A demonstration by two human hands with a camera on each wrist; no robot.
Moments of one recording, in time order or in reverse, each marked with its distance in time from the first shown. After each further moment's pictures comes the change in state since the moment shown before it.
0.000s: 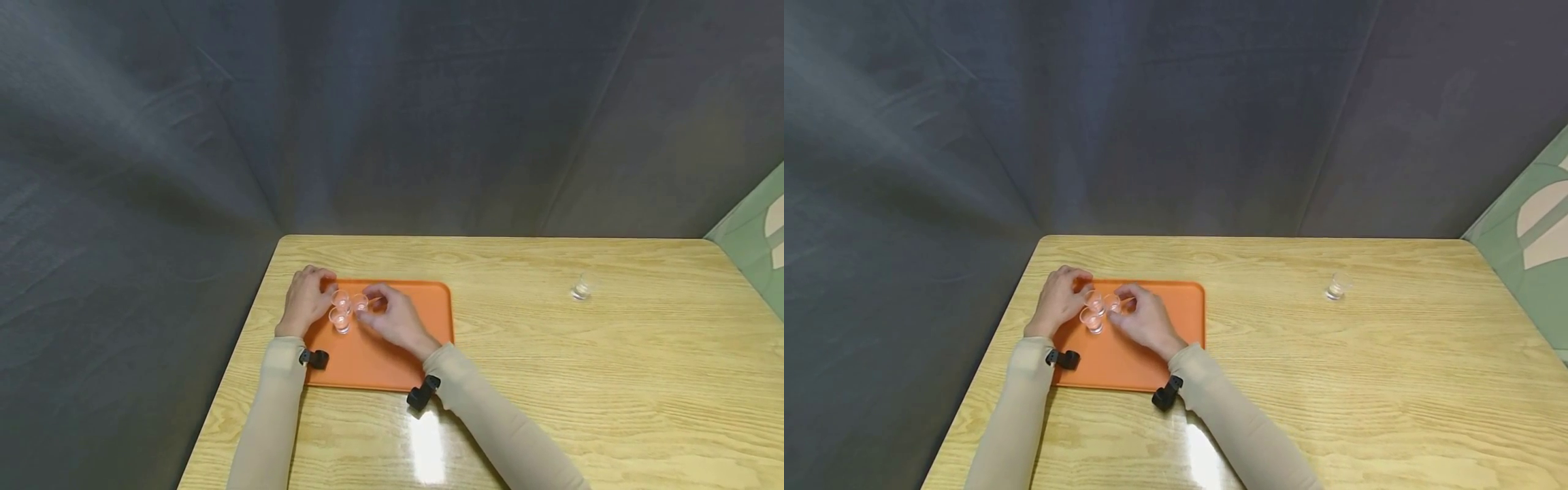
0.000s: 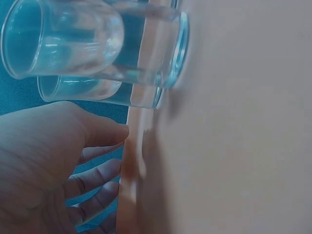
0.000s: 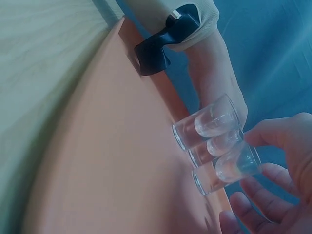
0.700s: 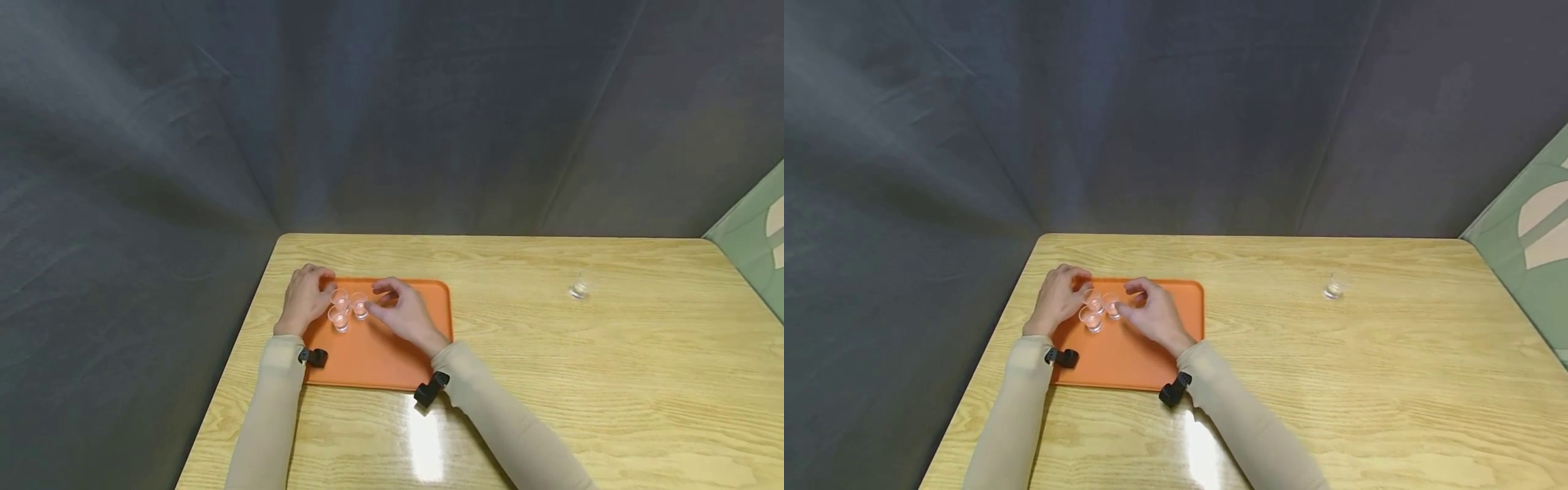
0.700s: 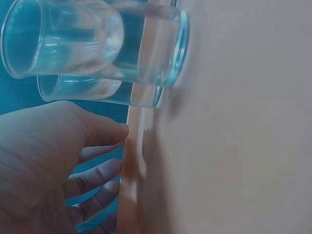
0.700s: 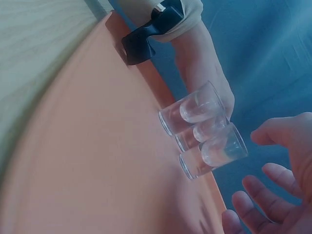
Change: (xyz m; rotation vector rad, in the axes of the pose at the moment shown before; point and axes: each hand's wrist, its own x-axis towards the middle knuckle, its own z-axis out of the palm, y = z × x) left_hand -0.001 0.000 -0.002 -0.007 -0.001 0.002; right_hand -0.005 -0.003 -0.017 0.056 0.012 0.056
